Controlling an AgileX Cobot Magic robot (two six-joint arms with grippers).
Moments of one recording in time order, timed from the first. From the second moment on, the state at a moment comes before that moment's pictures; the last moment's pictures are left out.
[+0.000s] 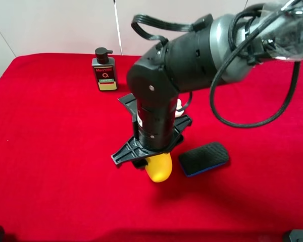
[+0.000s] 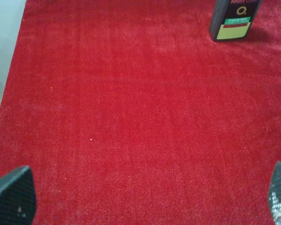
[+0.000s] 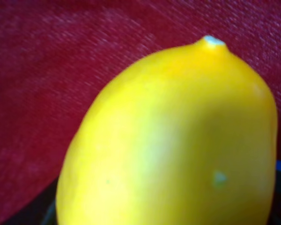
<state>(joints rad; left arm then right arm) -0.06 0.00 -0.49 0.00 1.06 0.00 1.03 1.93 -1.13 -0.02 0.79 0.47</state>
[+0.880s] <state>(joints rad) -0.06 0.00 -0.49 0.00 1.06 0.00 0.95 1.95 -0.96 0.05 0.56 0.51</state>
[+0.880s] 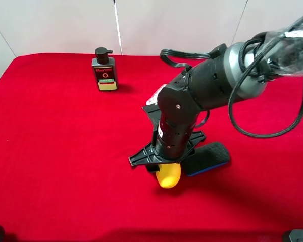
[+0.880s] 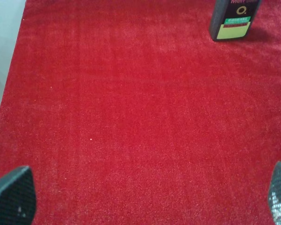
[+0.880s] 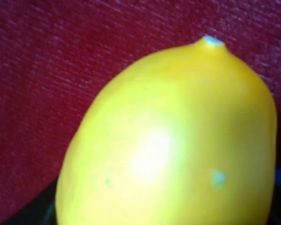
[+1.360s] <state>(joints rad) -0.06 0.00 -0.49 0.00 1.06 0.00 0.95 1.95 -0.95 0.06 0.53 0.49</state>
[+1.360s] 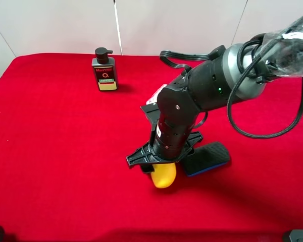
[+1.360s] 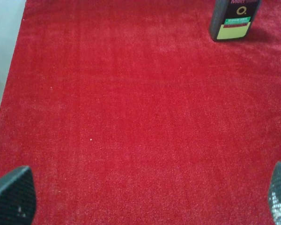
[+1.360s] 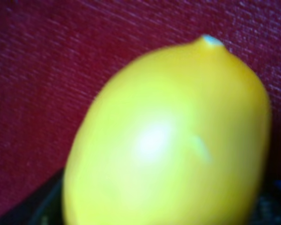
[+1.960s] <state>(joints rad) -0.06 0.00 -0.49 0.00 1.06 0.00 0.95 1.95 -0.97 0.12 0.55 0.43</state>
